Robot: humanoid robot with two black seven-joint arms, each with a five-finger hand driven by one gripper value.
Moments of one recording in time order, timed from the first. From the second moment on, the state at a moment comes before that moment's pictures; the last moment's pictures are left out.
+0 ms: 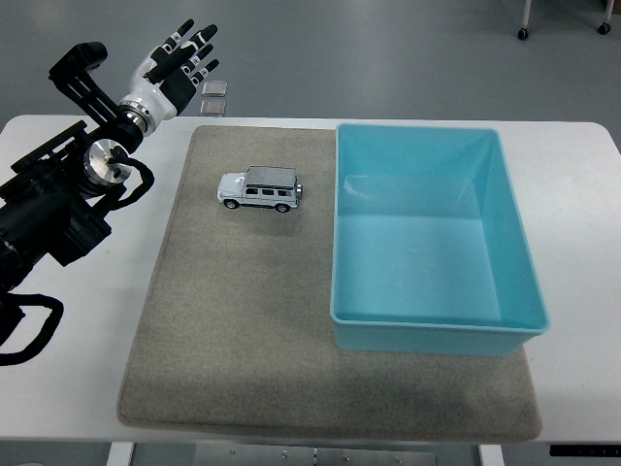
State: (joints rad) left arm -1.03 0.17 -0.61 -0.35 -0.19 -0.27 -0.18; right arm 0.08 0.00 -0.01 0.09 -0.03 0.18 0.09
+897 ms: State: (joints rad) left arm -1.04 0.17 -0.61 -0.35 -0.19 -0.26 -0.18; right arm 0.08 0.00 -0.01 0.09 -0.03 0.18 0.09
